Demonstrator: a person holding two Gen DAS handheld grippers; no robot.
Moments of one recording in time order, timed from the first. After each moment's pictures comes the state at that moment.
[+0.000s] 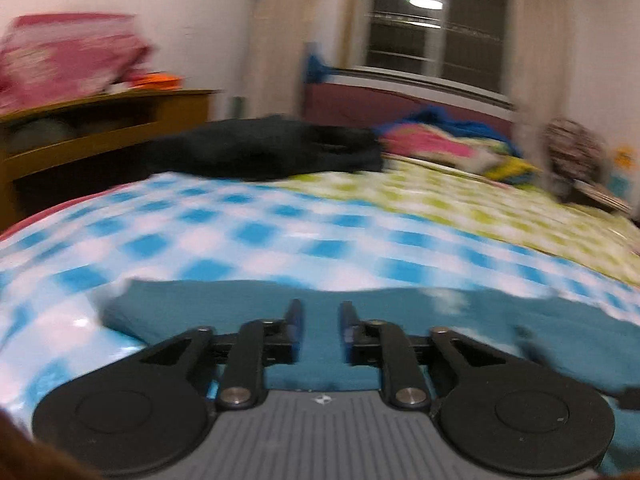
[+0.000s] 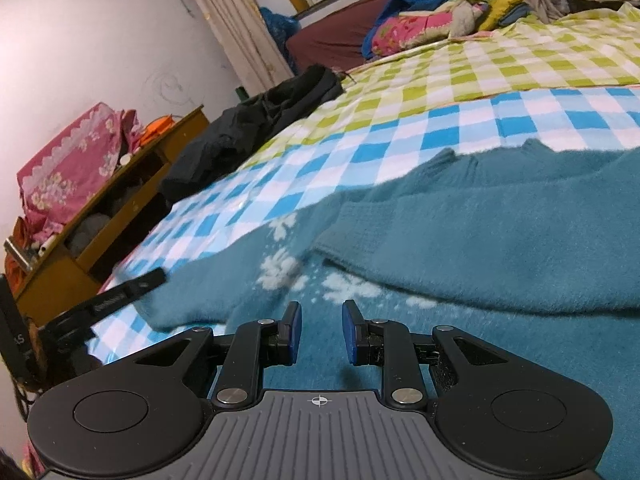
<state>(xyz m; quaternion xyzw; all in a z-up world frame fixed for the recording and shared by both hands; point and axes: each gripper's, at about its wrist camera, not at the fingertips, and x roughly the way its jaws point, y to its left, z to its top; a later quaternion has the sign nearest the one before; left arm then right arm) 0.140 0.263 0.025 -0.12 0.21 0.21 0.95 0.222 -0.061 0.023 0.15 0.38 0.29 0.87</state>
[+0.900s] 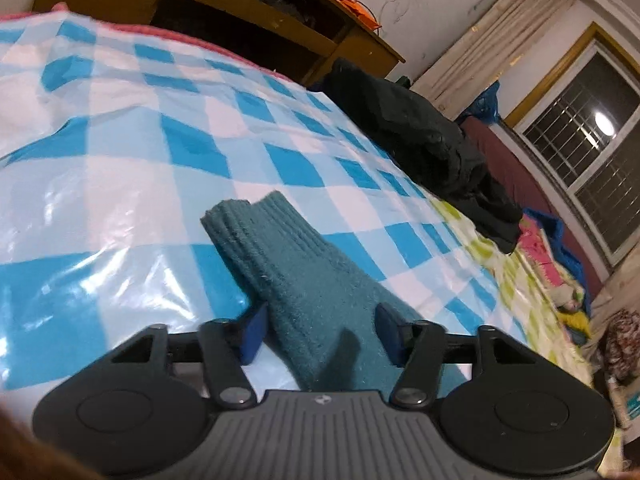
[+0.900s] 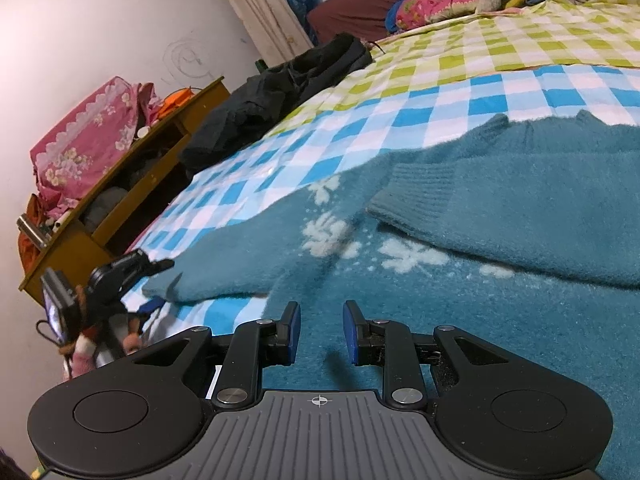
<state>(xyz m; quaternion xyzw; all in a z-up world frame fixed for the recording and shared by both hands) 0.157 0.384 -0.044 -0.41 0.17 0.31 0.84 0.218 -0.019 0.015 0.14 0.40 0.32 0.85</state>
